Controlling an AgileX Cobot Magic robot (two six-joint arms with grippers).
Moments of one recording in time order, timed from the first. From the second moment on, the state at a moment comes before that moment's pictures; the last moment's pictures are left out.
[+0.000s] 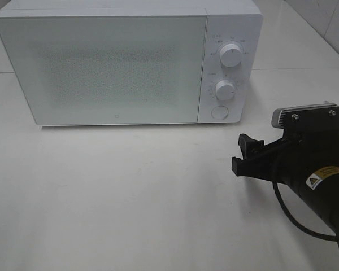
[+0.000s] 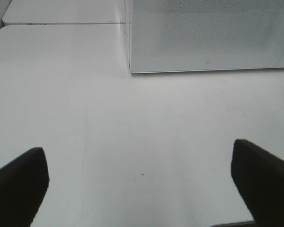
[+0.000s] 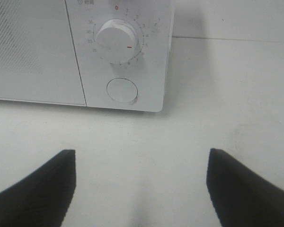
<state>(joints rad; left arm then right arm) -0.01 -0.01 -0.50 -0.14 1.03 0.07 0.71 1.74 -0.22 0.62 -1.21 -0.07</state>
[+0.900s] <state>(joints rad) -0.01 -0.01 -0.50 -0.14 1.03 0.07 0.71 1.74 -0.22 0.66 -1.21 1.31</state>
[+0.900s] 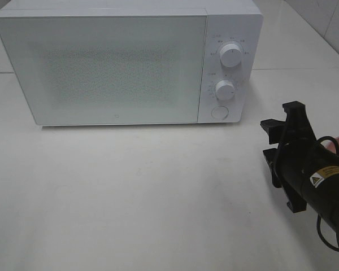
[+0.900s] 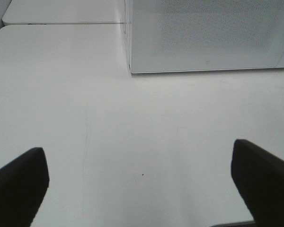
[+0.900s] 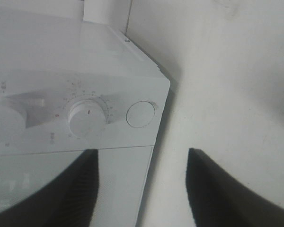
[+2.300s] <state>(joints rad) -0.01 -0.01 -0.50 -0.14 1.03 0.07 0.65 1.86 -0.51 0.65 -1.01 1.36</state>
